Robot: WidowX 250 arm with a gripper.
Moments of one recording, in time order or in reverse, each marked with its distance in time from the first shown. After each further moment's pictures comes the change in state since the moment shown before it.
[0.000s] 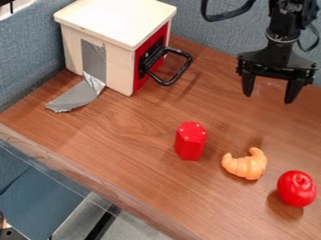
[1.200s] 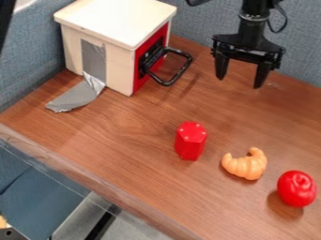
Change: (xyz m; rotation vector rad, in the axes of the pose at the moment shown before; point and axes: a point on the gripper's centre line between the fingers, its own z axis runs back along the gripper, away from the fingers) arm 0.018 0.051 0.004 0.052 0.129 -0.069
